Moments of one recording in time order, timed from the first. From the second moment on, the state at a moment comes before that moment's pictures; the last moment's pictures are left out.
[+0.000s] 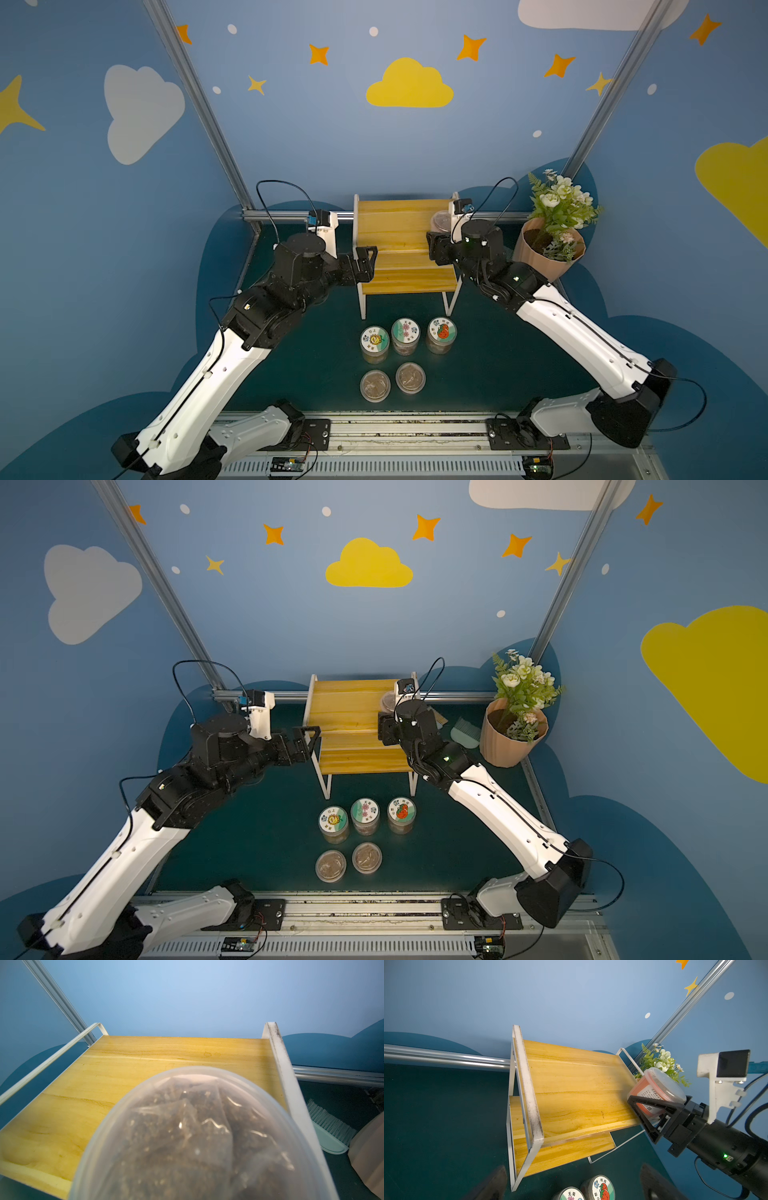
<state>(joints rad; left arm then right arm) -0.61 1.08 1.46 -0.74 -0.13 -0.49 0.74 1.39 1.45 -0.41 0.35 0.26</state>
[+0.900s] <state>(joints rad) -0.53 0.99 1.35 -0.80 -0.06 -0.54 0.74 1.36 1.46 -0.36 0.36 0.29</state>
